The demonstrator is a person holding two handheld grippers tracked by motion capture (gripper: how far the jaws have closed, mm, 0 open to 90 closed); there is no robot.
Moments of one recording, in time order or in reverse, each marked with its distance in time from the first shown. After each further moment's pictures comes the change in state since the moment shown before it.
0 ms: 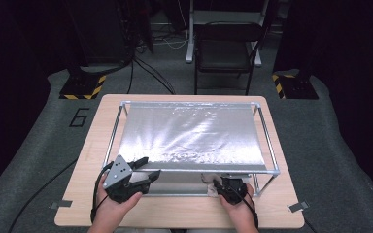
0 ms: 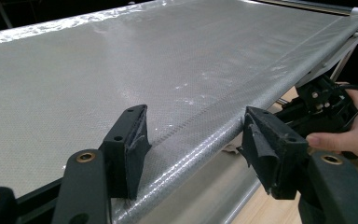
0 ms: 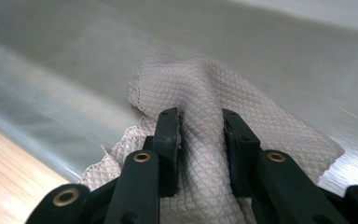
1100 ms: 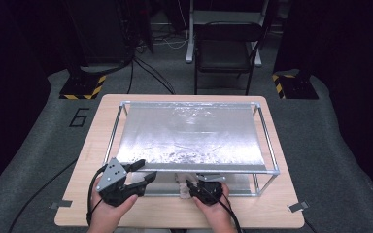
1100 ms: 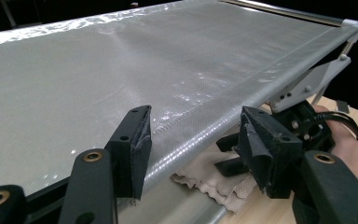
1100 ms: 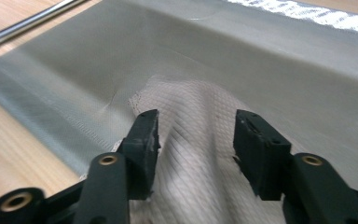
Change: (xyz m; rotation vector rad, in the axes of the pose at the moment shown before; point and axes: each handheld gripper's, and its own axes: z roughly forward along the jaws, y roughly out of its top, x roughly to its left) left arm -0.005 0.002 -0.020 -0.013 0.012 -0.030; right arm 0.068 0.021 0.014 -0.128 0.135 0.014
